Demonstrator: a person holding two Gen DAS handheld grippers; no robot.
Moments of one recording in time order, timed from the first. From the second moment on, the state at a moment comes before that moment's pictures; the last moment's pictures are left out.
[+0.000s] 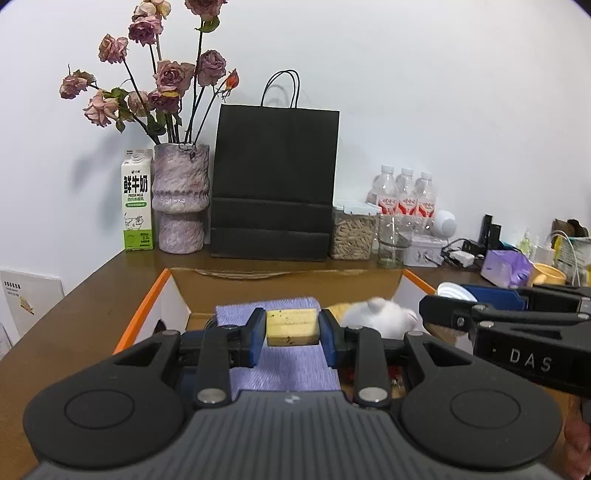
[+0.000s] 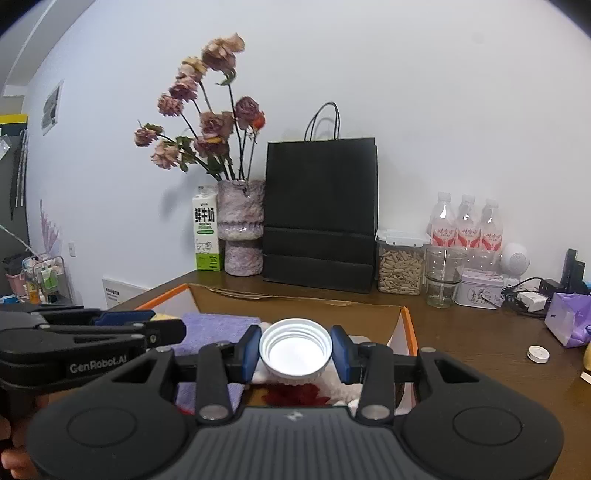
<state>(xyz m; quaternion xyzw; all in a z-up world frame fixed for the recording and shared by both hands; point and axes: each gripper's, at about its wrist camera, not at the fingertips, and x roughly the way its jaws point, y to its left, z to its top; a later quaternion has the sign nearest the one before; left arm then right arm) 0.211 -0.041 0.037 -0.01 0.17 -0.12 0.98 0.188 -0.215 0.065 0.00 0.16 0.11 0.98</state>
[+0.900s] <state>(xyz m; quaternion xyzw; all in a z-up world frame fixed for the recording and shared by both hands) 0.208 -0.046 0.018 0.03 0.14 -0.05 0.99 0.195 -0.229 0.035 0.05 0.16 0.09 0.98</state>
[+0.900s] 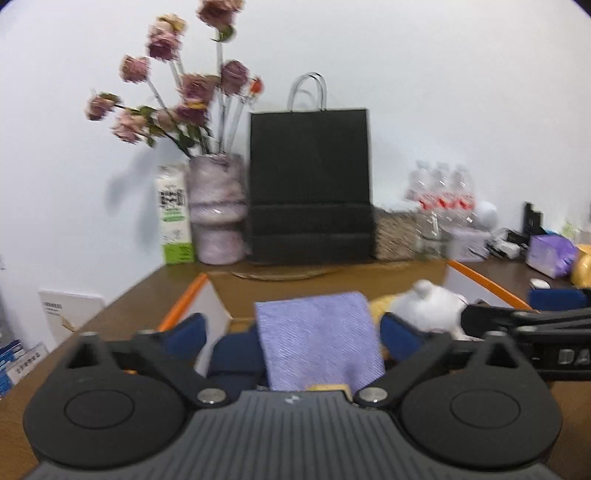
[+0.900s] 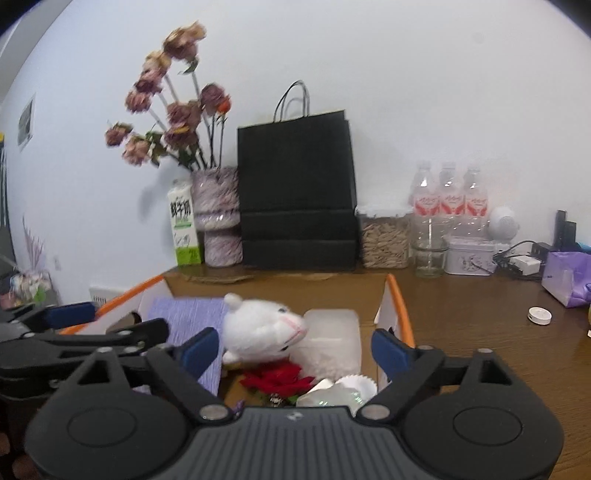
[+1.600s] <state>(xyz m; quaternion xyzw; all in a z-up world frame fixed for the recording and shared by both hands) 0.207 -0.041 0.018 0.02 0.14 -0.05 0.99 0.188 -0.223 0.034 0.03 0.14 0.09 0.99</state>
